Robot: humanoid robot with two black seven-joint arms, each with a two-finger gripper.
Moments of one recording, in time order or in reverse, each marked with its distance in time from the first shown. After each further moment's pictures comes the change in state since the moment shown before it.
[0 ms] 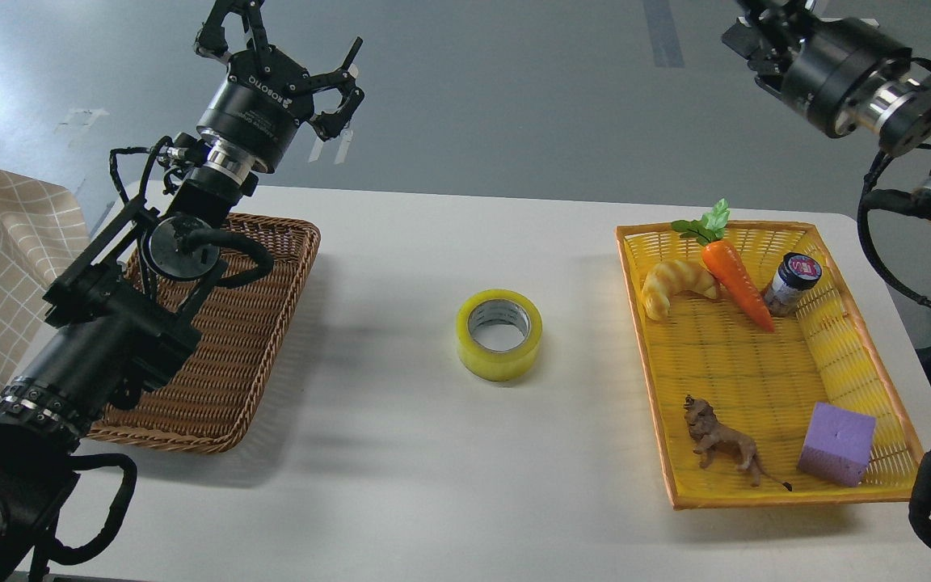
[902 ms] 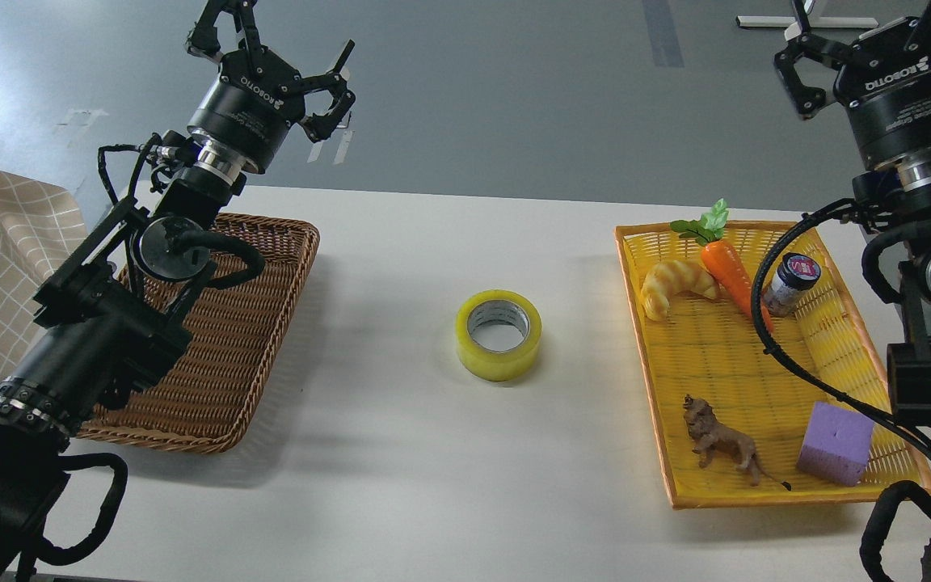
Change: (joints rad) left arm 0.004 0.022 -0.001 0.000 0.030 0.000 -0.002; right arm -0.120 0.164 0.085 -0.171 1.131 0.000 -0.032
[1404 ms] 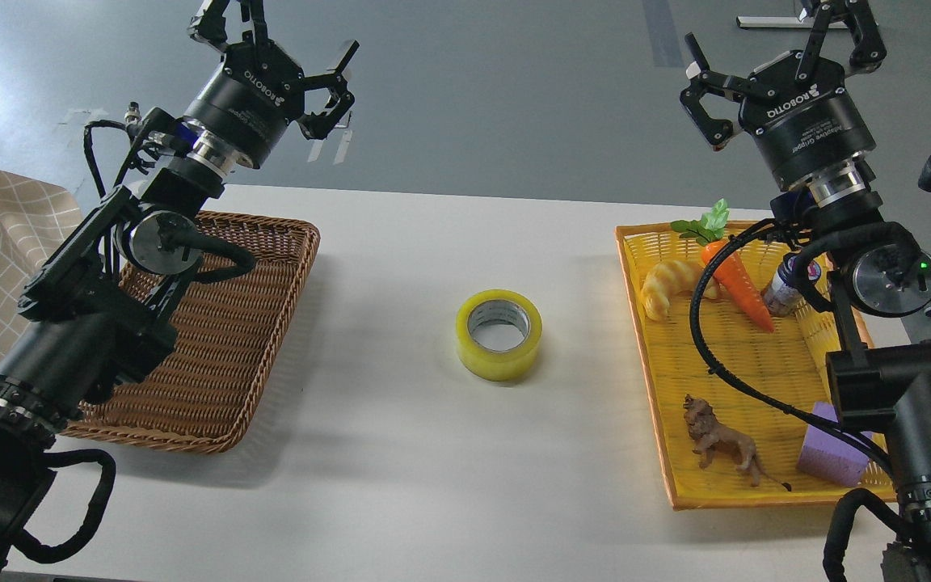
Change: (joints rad) left arm 0.001 0.039 -0.016 -0.079 0.258 0.000 0.001; right arm 0.000 0.037 -0.040 -0.016 0.001 -0.008 -0.037
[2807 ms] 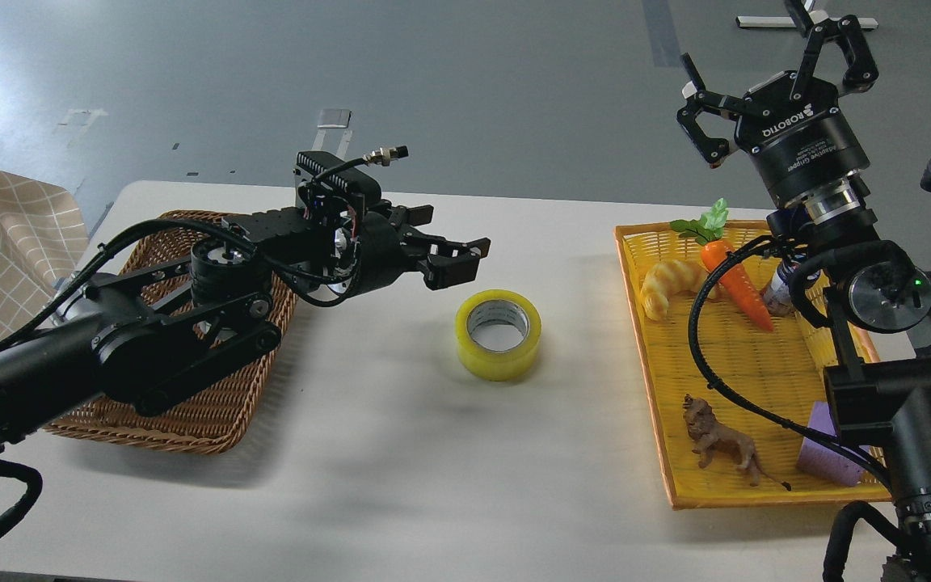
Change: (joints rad) left arm -0.128 0.141 0.652 -0.358 1.502 0.207 0.207; right arm -0.029 0.002 0.000 0.000 -0.001 0.008 0.001
